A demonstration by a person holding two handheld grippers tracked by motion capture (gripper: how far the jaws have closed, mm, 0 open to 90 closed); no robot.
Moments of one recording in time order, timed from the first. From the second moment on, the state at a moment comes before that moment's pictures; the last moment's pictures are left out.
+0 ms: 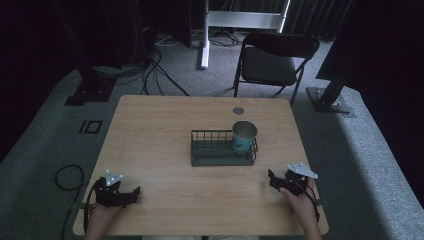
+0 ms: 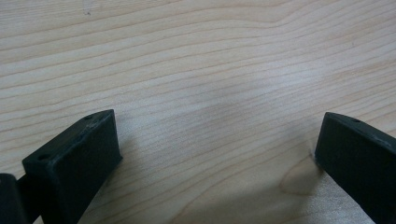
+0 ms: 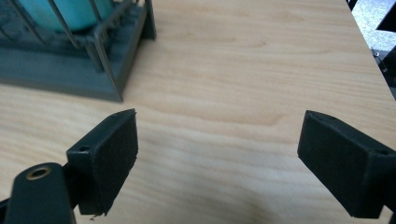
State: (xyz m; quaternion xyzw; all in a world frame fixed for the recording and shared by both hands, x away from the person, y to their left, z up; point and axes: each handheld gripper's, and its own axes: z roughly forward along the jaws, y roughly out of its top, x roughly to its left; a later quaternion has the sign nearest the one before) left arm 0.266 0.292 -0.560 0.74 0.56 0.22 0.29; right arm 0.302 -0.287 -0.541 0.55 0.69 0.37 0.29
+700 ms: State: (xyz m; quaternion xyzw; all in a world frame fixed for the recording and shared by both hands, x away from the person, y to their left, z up) left arm 0.266 0.292 -0.560 0.74 0.56 0.22 0.29; right arm 0.283 -0.306 -0.559 0.58 0.72 0.30 0.25
